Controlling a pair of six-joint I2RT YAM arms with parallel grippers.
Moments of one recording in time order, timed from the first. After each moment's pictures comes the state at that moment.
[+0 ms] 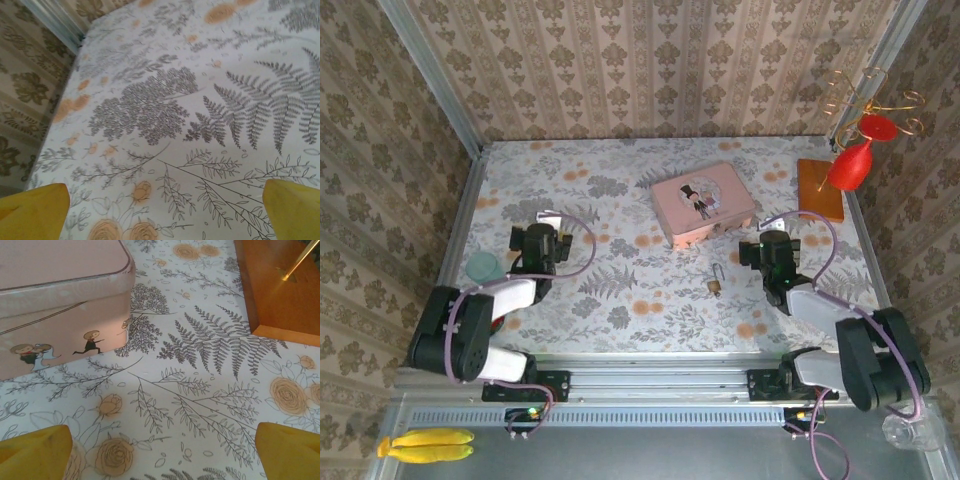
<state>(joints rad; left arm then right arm) -0.28 1.42 0.45 0.46 -0.41 0.23 0.18 1.27 0.39 0.28 0.38 0.02</state>
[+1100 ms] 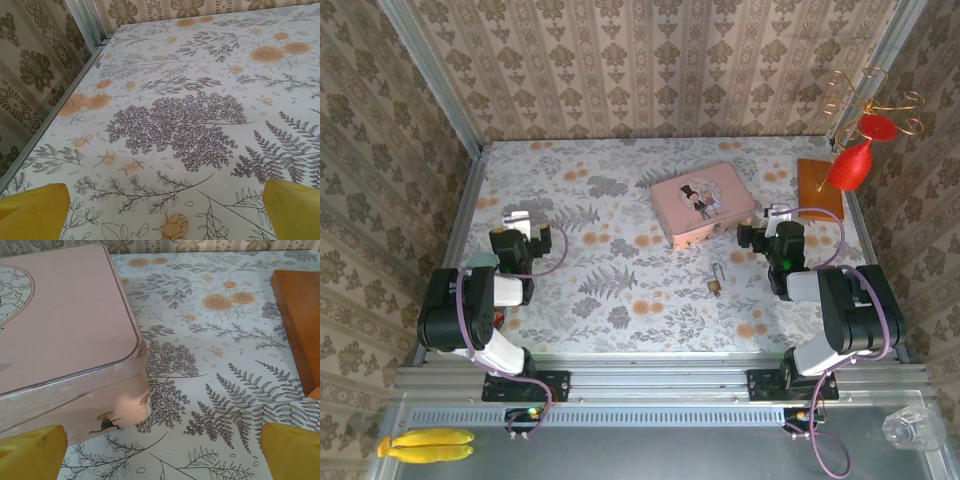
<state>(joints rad) -0.03 1.56 0.37 0.85 -0.17 0.10 0.01 1.53 0.41 0.73 0.05 0.03</state>
